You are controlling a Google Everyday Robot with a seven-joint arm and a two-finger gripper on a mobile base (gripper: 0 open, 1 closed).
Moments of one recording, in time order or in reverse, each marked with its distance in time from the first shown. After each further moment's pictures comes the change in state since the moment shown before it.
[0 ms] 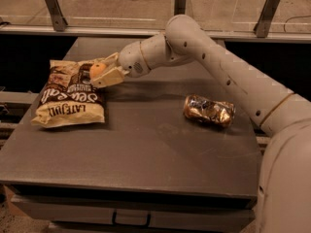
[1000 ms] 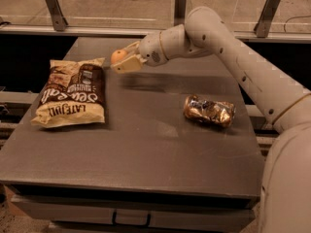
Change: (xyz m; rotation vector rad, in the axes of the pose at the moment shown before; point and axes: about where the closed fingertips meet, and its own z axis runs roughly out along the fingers) arm 0.012 -0.051 -0.059 0.168 0.023 0.043
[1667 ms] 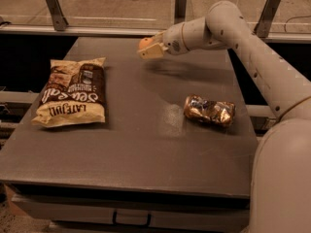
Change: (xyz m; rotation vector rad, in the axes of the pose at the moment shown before) arm 0.032 -0.091 -0.060 0.238 0.051 0.074
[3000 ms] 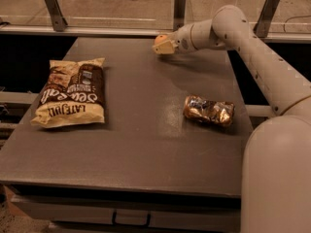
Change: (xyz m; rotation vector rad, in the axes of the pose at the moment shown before) arm 0.034 -0.076 -0.017 0.211 0.039 0.094
